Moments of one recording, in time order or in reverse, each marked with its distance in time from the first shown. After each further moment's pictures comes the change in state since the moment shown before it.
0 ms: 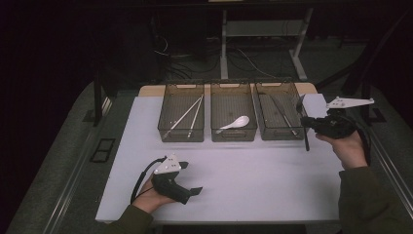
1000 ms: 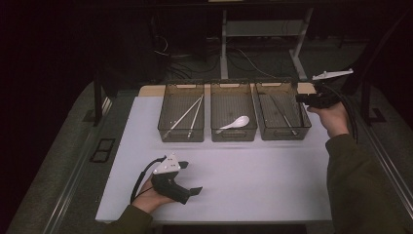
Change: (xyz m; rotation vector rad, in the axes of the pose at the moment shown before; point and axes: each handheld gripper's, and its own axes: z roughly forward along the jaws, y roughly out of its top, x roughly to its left) left arm 0.000 0.000 -0.001 -0.008 -0.005 -0.002; right arm -0.047 0.052 0.059 0.079 -0.135 0.067
